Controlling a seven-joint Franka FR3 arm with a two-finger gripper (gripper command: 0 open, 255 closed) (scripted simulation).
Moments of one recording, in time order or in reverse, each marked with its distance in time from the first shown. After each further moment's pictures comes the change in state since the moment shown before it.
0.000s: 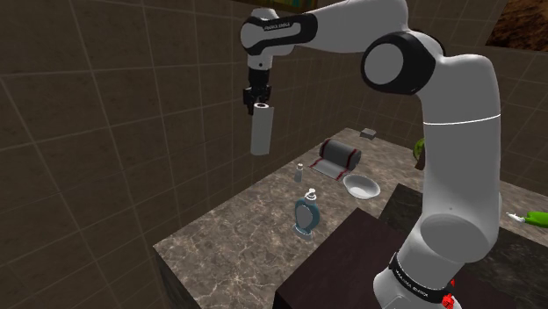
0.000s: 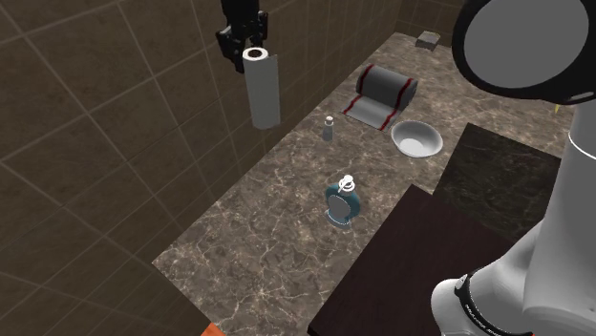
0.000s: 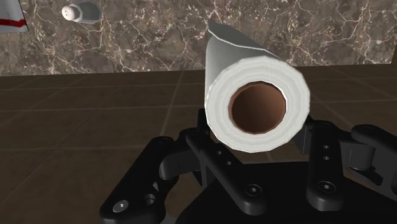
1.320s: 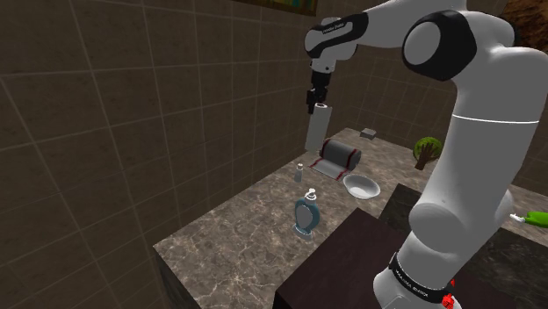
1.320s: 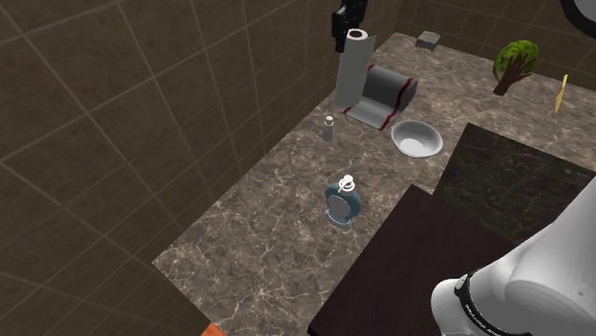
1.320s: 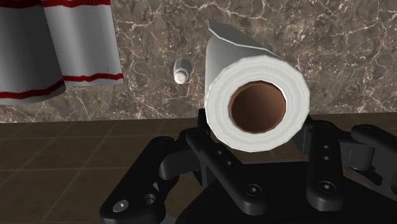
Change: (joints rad) arm -0.254 -0.220 -0.140 -0.323 0.022 0.092 -0.402
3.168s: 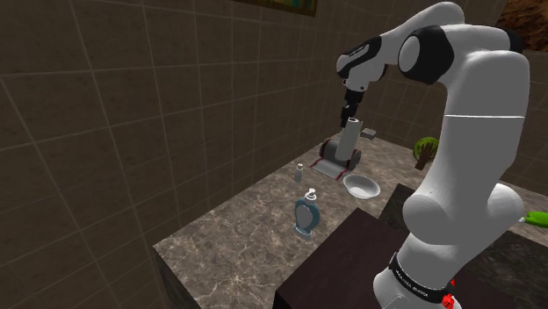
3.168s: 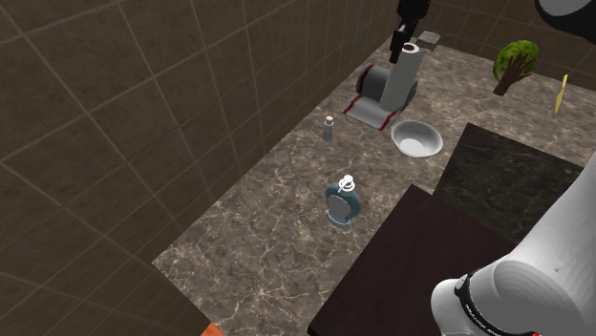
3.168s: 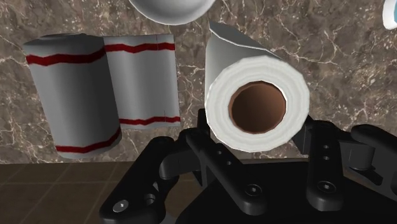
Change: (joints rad) arm -0.199 0.103 -0.103 -0.043 0.057 0.129 -0.325
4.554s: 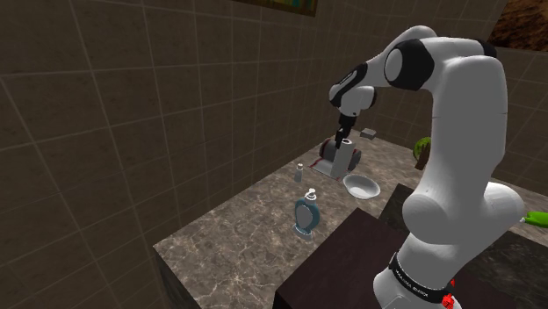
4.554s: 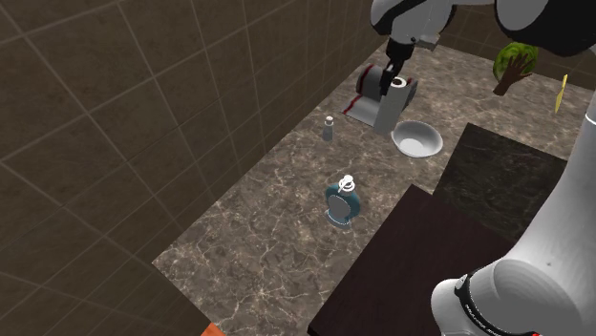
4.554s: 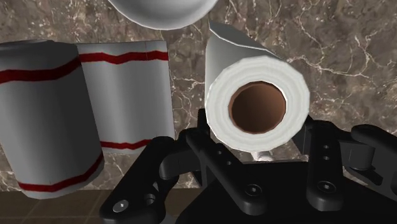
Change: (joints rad) arm -0.013 0.124 0.022 -0.121 0.049 0.239 -0.035
